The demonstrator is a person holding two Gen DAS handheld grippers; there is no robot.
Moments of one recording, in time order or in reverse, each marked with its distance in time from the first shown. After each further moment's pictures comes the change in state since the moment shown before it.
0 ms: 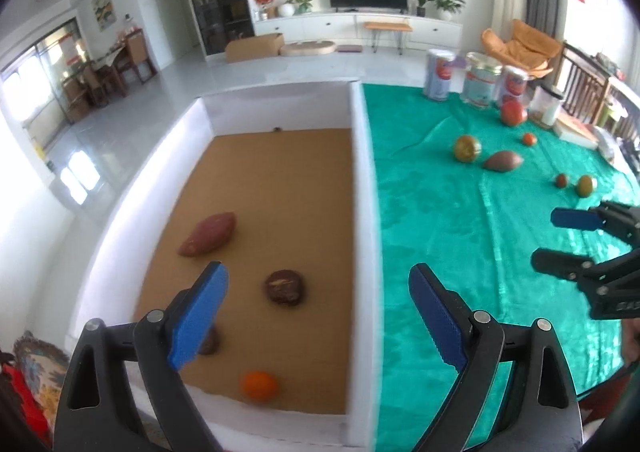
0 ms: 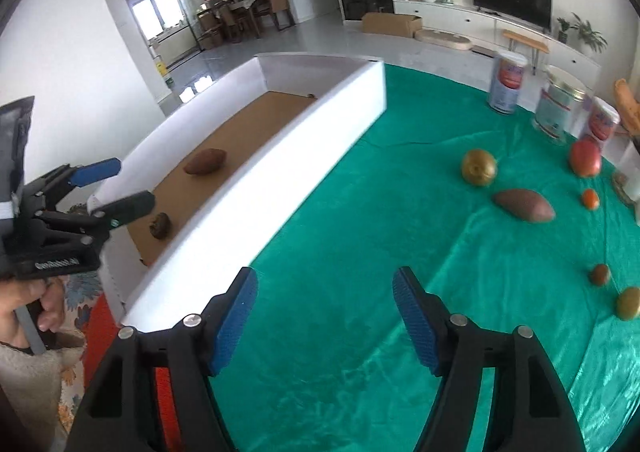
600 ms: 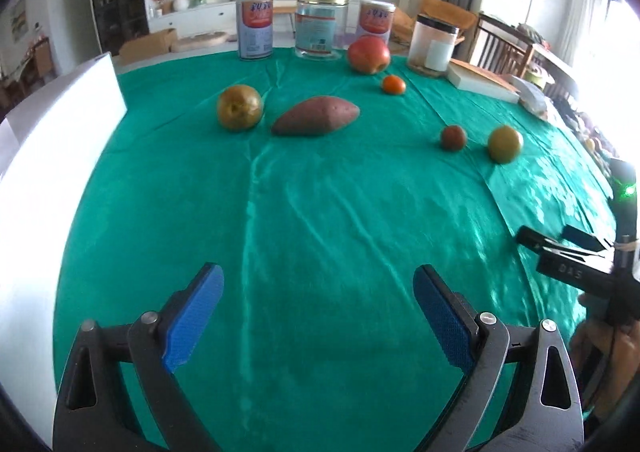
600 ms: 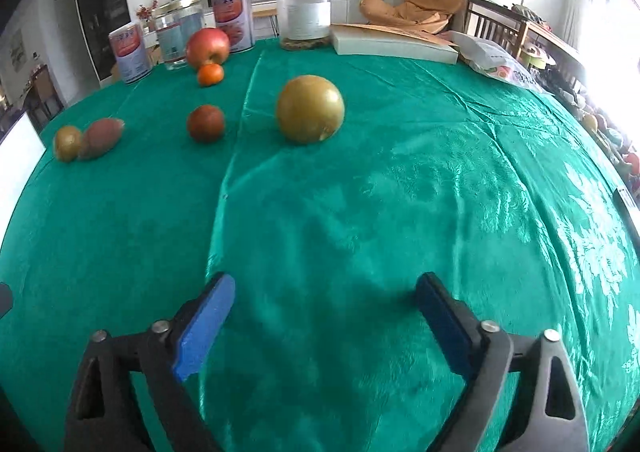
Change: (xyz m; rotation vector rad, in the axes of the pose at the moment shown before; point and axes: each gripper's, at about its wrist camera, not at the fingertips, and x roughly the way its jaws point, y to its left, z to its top) left arm 0.127 -0.236 -0.007 0.108 0.032 -0.277; right arm -0.028 -0.274 -0.165 0.575 -0.041 -0.631
